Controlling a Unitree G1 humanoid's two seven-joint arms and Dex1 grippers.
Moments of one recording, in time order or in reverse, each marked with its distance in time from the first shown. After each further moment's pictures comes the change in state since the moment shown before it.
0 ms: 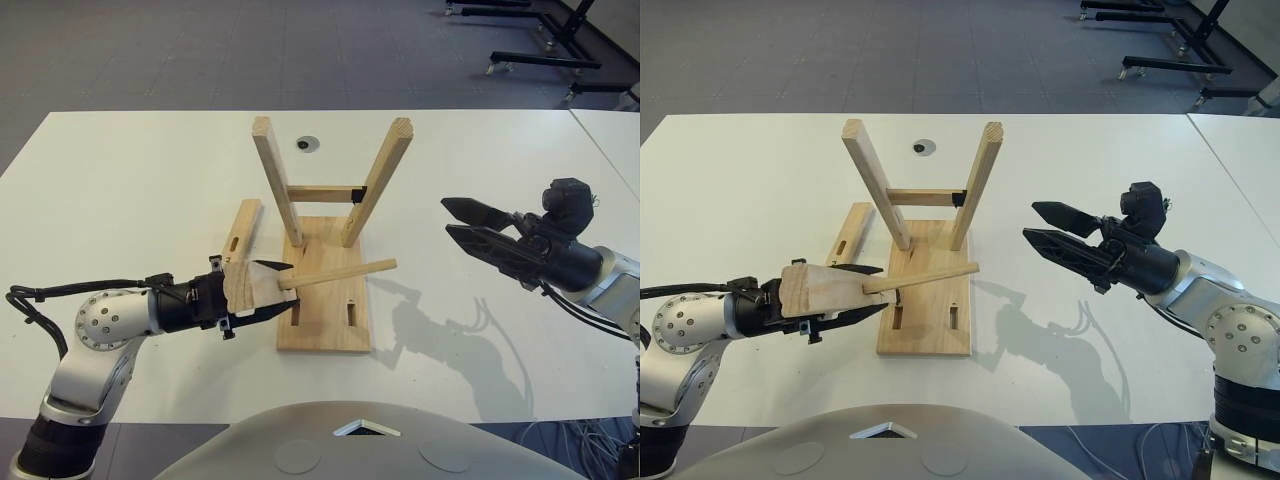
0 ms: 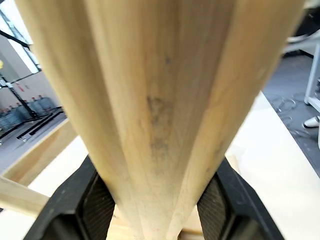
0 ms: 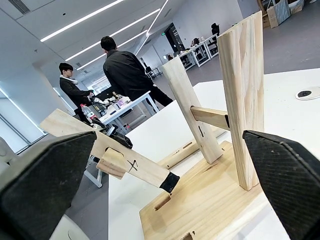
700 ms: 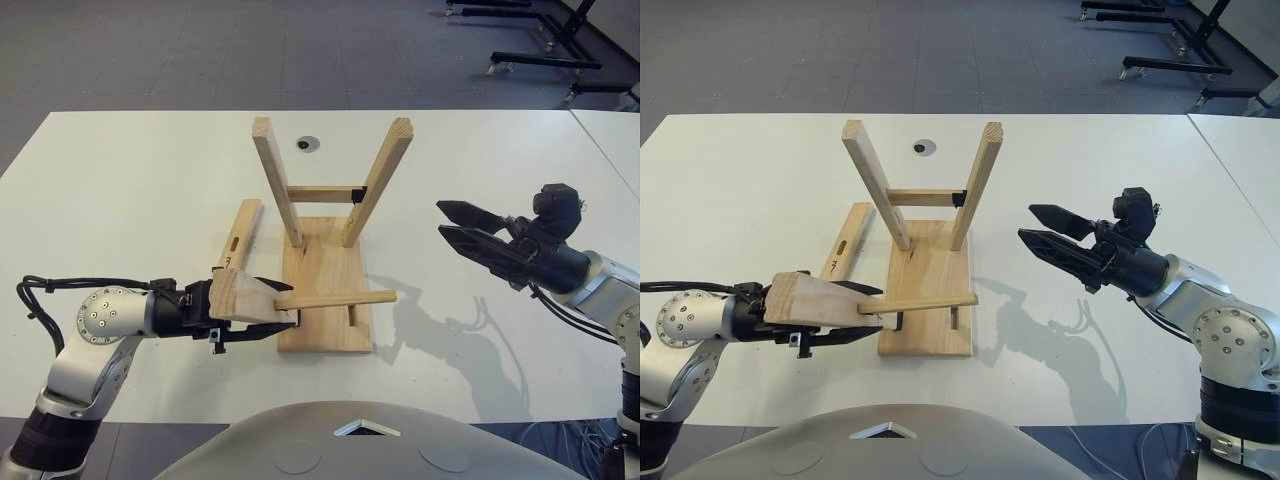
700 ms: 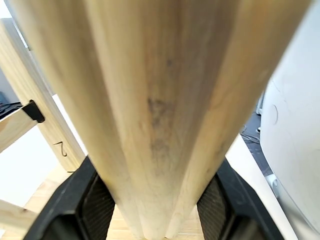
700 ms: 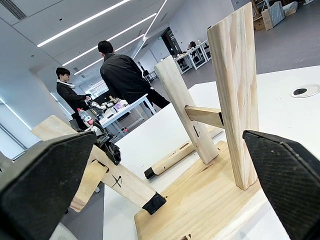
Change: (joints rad) left arm -0.034 0.034 -0.043 0.080 -0.119 0.009 -0.135; right arm -0.001 0.055 0.008 0.007 -0.055 -0.002 -0.005
